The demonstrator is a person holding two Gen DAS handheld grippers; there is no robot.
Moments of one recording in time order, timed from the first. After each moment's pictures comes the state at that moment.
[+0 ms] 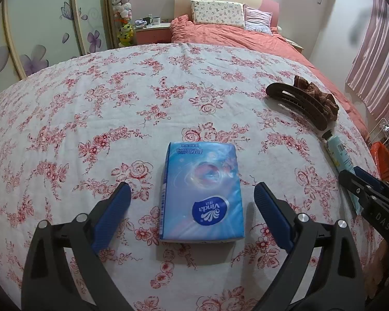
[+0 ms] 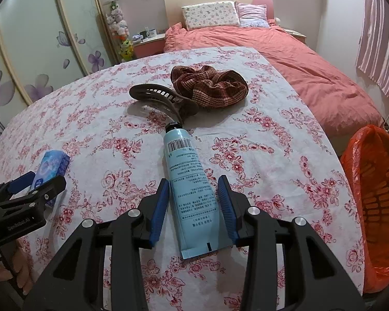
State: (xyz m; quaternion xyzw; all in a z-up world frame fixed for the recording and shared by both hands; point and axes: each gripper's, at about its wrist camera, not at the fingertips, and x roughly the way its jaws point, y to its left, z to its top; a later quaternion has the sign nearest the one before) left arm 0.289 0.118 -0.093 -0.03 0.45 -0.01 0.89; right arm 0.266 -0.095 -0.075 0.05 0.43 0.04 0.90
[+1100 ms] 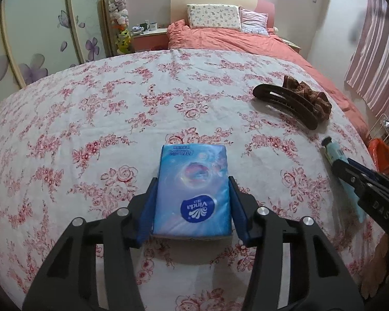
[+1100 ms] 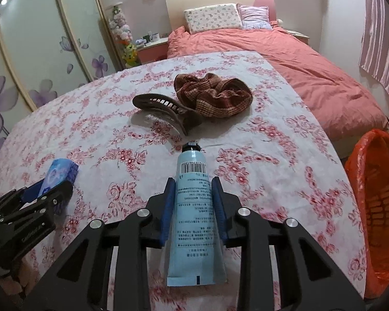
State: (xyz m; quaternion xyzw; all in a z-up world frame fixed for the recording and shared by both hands) left arm 0.286 0.101 -0.087 -0.01 0.44 -0.02 0.90; right arm 0.267 -0.097 -0.068 0.07 0.41 0.05 0.91
